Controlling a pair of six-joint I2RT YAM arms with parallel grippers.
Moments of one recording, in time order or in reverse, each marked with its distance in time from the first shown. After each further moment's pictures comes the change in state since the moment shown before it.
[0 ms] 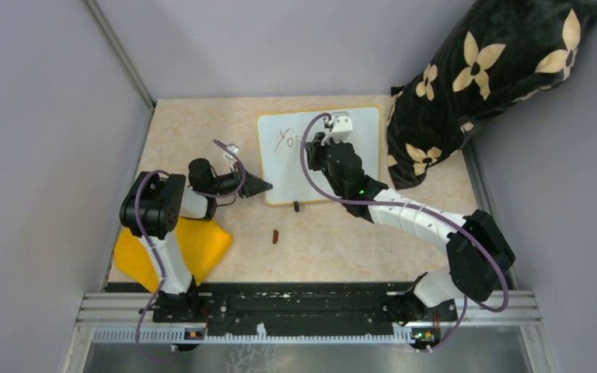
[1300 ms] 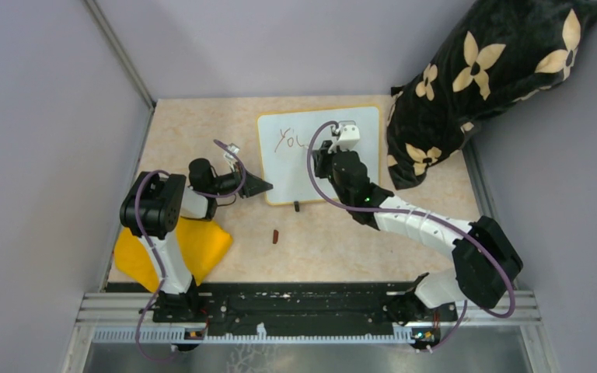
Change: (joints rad) left arm 0.000 0.000 0.000 0.000 -0.001 0.001; right arm -0.007 -0.056 -0.096 0.000 0.026 0.024
